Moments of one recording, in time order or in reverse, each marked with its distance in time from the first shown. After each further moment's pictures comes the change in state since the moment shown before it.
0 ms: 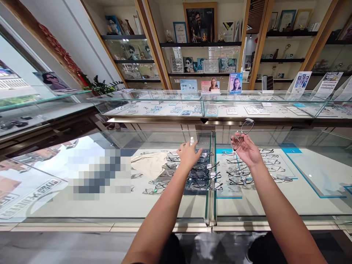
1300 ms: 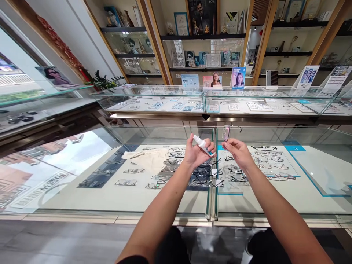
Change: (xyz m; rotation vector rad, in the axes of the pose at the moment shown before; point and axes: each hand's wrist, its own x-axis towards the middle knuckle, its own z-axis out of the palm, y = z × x) left_hand -0.026 0.049 -0.044 -1.802 -0.814 -0.059; right_hand -0.014 0.029 0.027 -0.380 0.003 0.055
